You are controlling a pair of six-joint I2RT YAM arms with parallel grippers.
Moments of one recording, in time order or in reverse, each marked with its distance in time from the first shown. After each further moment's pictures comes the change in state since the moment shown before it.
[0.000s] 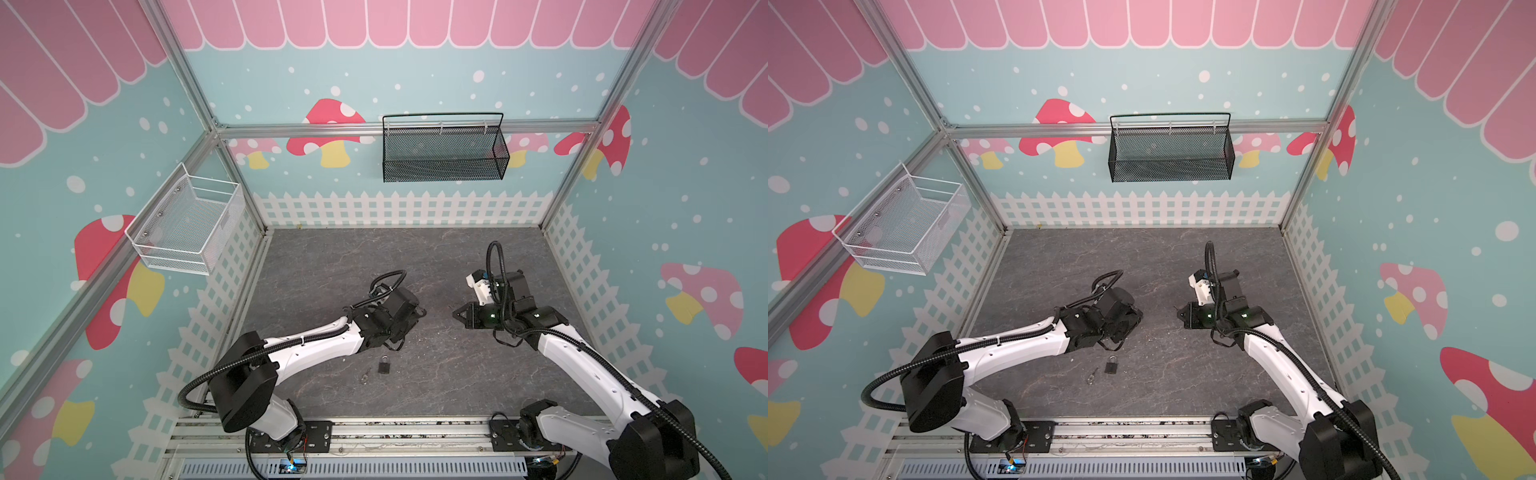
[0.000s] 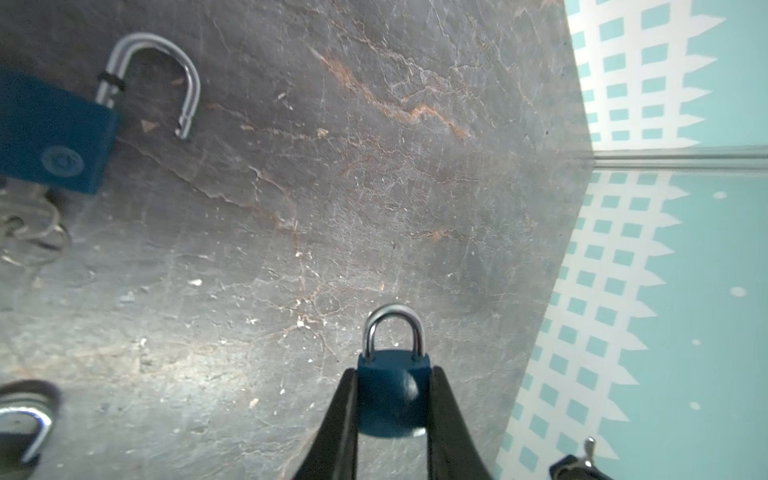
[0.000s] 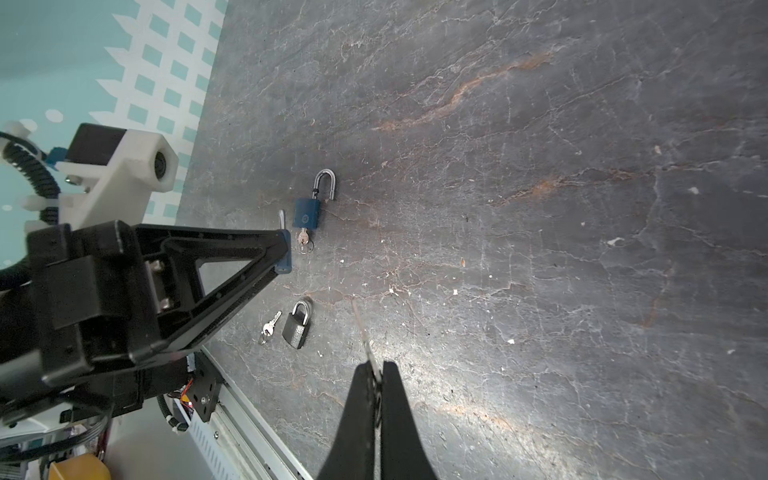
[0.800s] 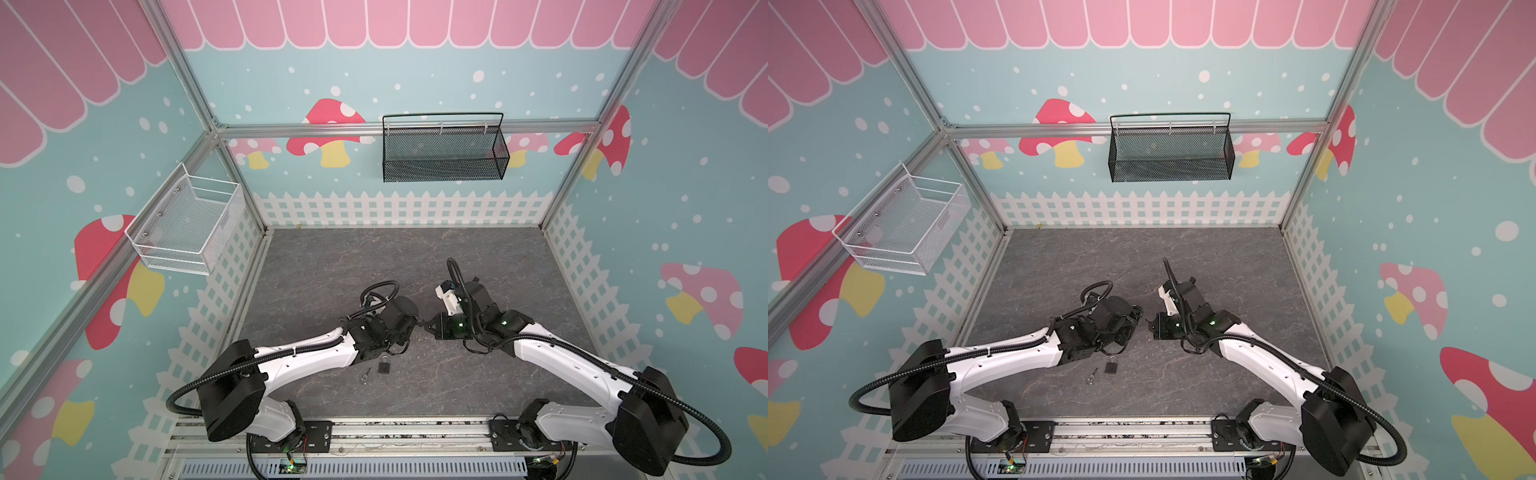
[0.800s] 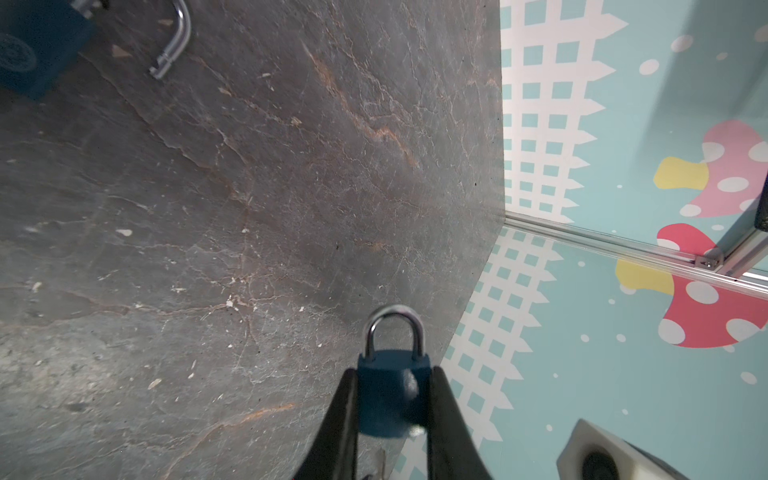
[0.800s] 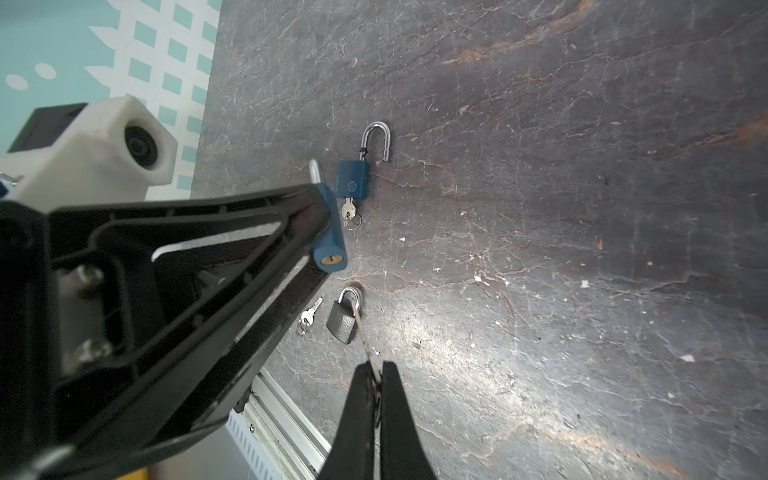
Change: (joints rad) left arm -0.044 -0.056 -0.065 0.124 -0.124 -0.232; right arm 0.291 0.118 0.007 0.141 0.124 0.255
